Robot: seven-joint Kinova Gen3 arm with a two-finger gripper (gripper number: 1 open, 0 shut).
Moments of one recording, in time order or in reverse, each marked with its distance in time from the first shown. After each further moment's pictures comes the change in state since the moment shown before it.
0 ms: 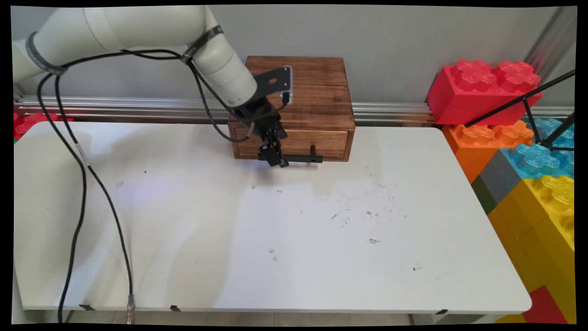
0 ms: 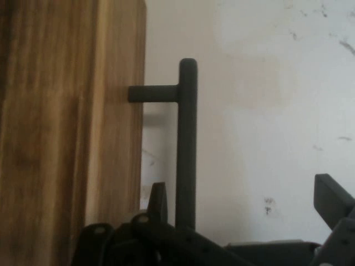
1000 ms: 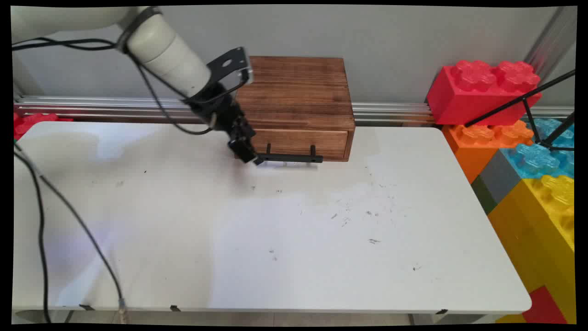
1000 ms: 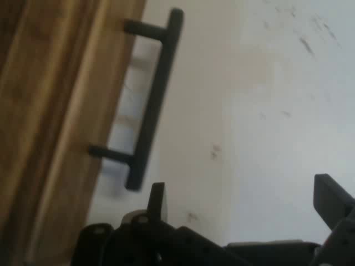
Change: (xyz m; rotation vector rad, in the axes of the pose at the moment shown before) arm -0.043 0.036 -0.079 0.007 0.038 -0.253
